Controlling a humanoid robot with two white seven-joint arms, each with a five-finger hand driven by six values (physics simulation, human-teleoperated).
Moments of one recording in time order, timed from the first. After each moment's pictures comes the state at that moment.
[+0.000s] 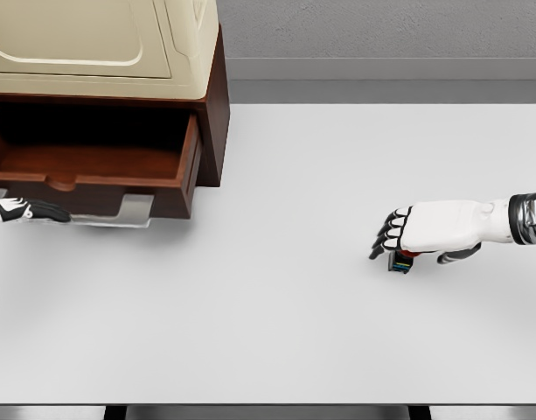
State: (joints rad) left arm -0.84 1.56 -1.15 -1.74 0.61 -0.57 -0.61; right arm -0.74 -1.05 0.93 -1.69 0.35 -0.61 0.61
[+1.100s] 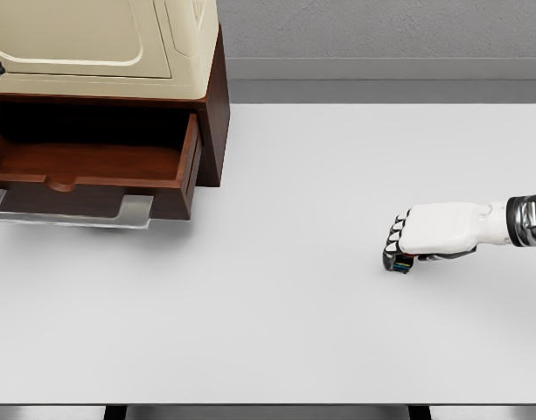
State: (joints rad) left arm -0.96 1.55 -0.99 -1.65 0.88 -0.45 -0.61; right arm -0.73 -1.05 0.93 -1.69 0.35 -0.61 0.61
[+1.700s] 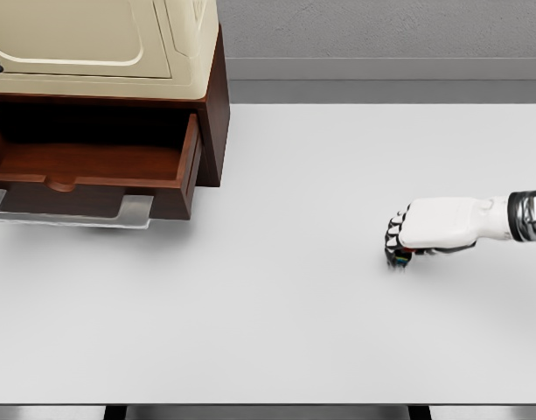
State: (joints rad) left arm -0.96 1.55 -0.99 -1.64 0.88 -0.46 -0.61; right arm -0.73 -1.04 0.90 -1.68 0.34 -0.61 0.61
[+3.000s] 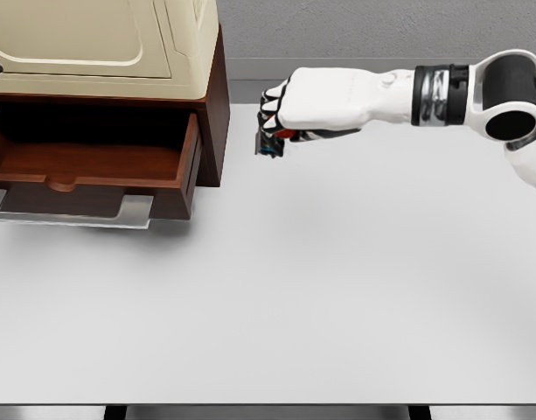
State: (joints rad) left arm -0.96 1.55 -0.99 -1.64 0.88 -0.46 -0.61; right arm -1.03 -0.58 0.80 -1.54 0.28 -0.61 0.61
